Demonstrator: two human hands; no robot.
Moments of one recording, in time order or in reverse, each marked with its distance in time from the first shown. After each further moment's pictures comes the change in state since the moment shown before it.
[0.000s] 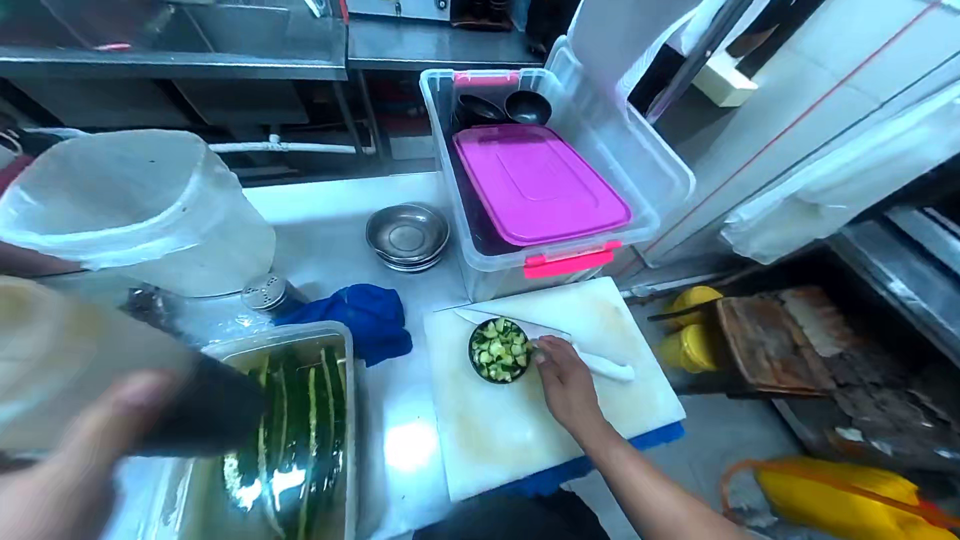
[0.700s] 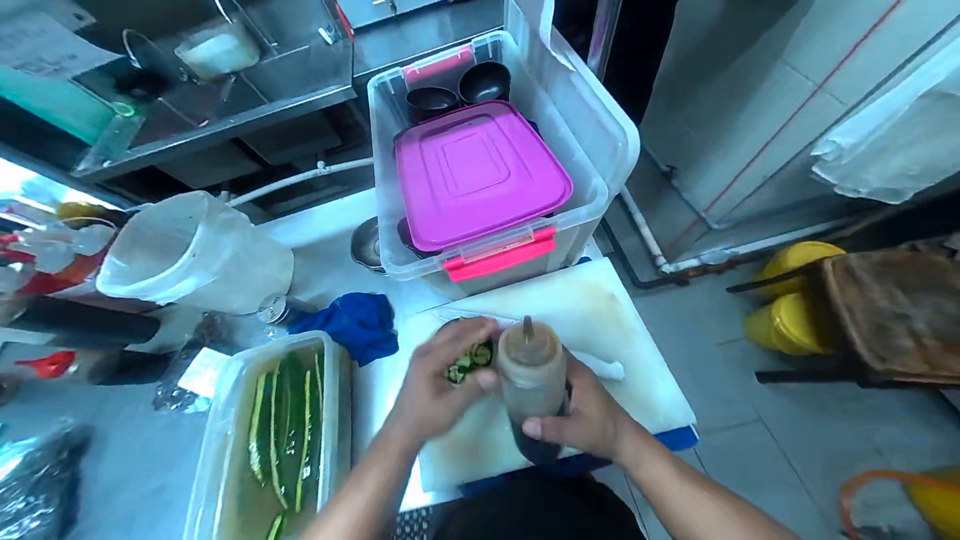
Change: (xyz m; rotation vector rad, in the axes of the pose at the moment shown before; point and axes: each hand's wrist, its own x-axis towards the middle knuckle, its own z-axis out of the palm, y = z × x) left_hand -0.092 0.043 0.274 -0.220 -0.702 0.126; right_hand -0.010 0.024 -0.095 0.769 -0.259 -0.284
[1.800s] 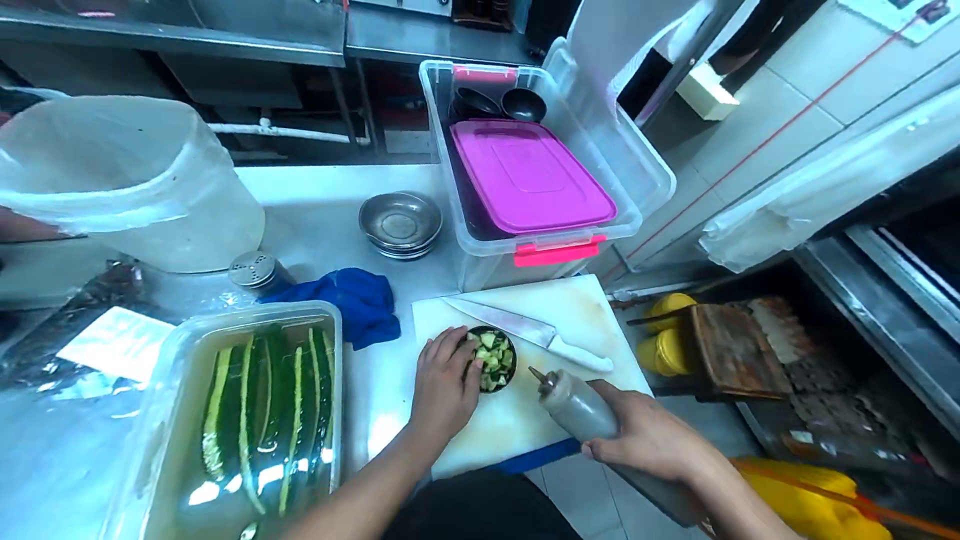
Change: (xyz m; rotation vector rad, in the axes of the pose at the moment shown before) left_hand -0.082 -0.099 0.004 0.392 0.110 -0.132; right_hand -0.024 -0.074 0.011 -1.086 -0.376 0.857
